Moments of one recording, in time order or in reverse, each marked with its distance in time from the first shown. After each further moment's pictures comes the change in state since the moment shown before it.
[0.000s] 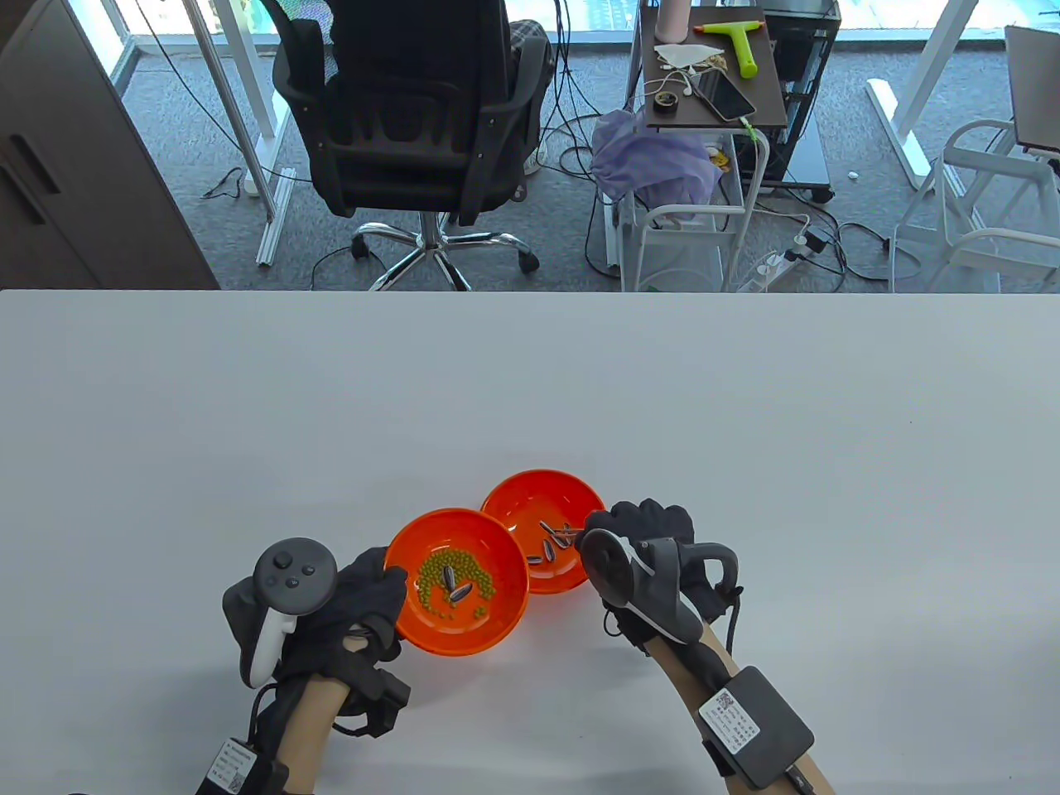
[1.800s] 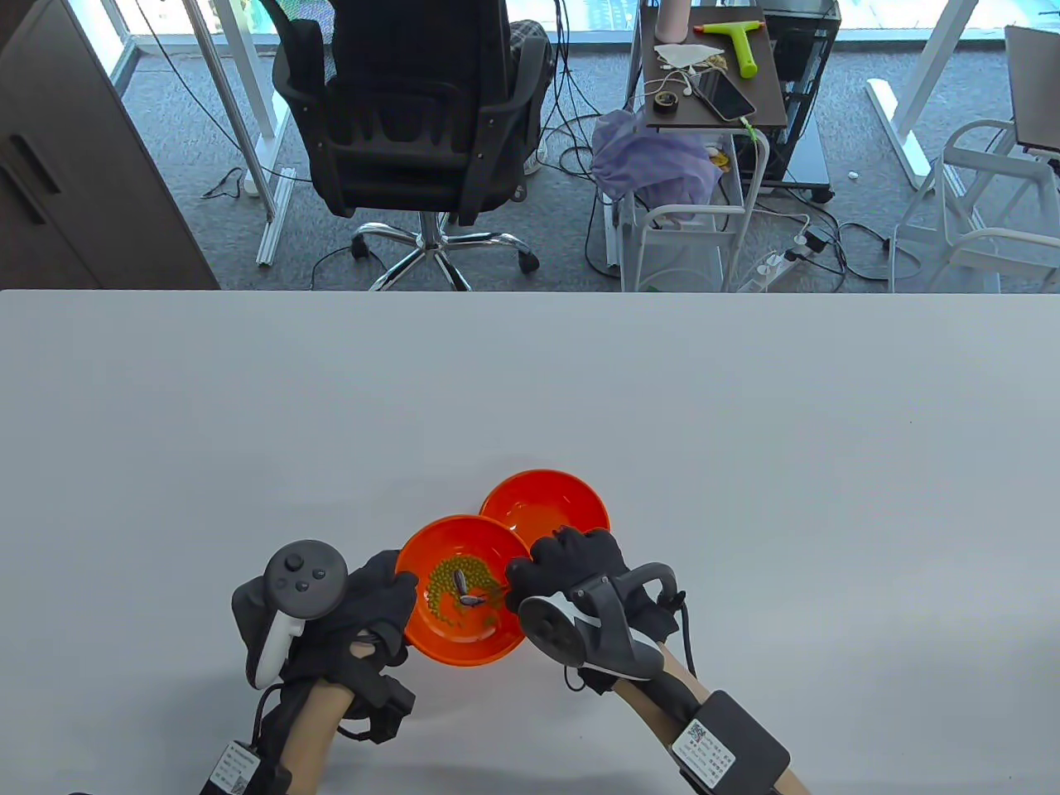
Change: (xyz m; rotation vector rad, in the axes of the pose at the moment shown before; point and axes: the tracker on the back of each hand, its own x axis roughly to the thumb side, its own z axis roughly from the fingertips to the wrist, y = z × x) left_hand 0.005 -0.007 0.001 -0.029 -0.051 -0.018; right_hand 0.059 -0.017 0.031 -0.051 -0.358 -0.097
